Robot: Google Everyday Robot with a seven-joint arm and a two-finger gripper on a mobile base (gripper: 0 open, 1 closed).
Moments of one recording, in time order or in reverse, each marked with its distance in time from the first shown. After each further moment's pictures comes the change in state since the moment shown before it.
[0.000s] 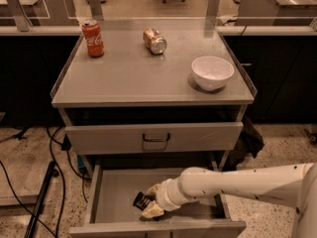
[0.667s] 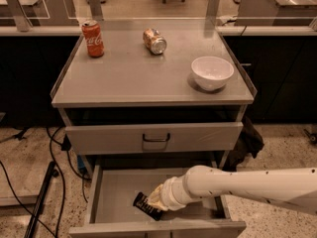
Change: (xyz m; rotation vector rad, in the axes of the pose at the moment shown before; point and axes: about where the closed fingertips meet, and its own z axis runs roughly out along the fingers) arm -0.006 0.002 -0.032 0.029 0.009 -0.015
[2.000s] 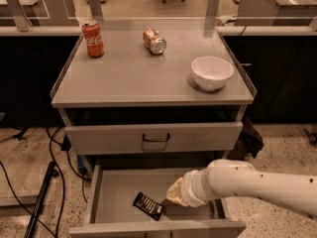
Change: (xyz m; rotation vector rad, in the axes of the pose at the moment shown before) arm 0.010 -0.004 -0.097 0.104 0.104 0.011
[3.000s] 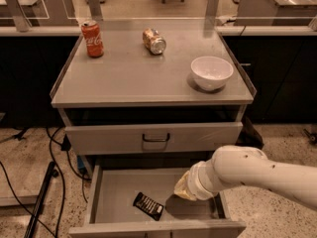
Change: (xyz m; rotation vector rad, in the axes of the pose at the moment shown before) arm -0.003 -0.008 -0.045 -0.010 0.073 0.025
